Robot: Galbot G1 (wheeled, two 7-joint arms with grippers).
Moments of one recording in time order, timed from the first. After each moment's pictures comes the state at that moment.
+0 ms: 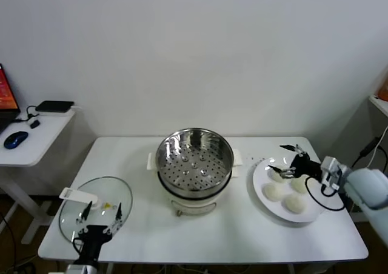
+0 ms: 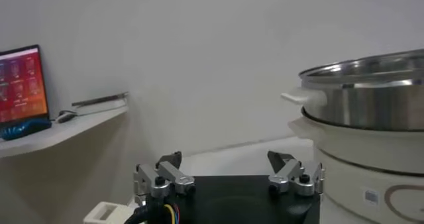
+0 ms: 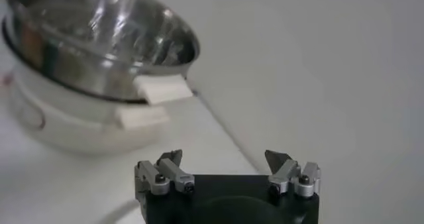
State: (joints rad) left arm 1.71 -1.51 -0.72 -2.00 0.04 -0.10 0.06; right arm -0.57 0.55 0.01 1.46 0.17 -0.10 -0.85
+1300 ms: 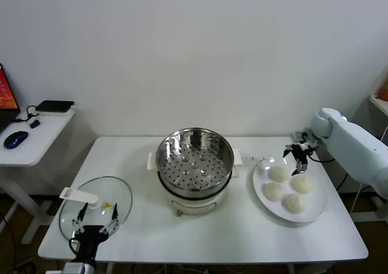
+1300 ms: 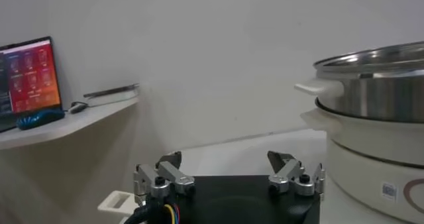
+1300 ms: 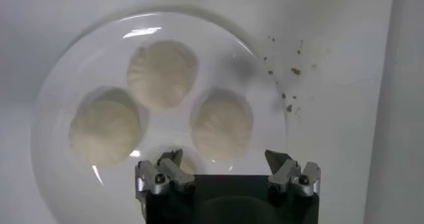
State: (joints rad) left arm 1.69 -1.51 -0.74 -2.00 0.03 -0.07 0.04; right arm 0.09 0.93 -0.73 0.66 -0.22 0.14 -1.22
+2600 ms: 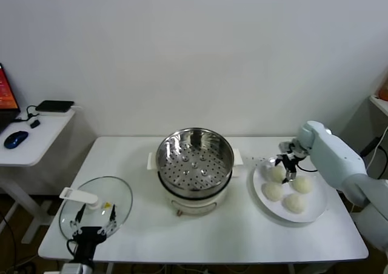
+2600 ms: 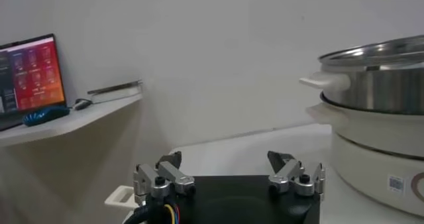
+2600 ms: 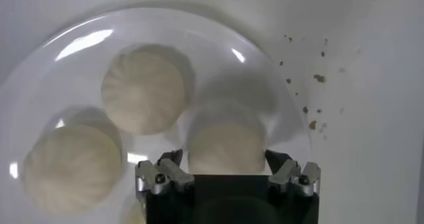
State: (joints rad) left arm 1.70 -1.51 -0.75 -1.99 0.03 -0.07 0.04; right arm 0.01 1.05 -0.54 0.49 -0.38 0.21 -1.18
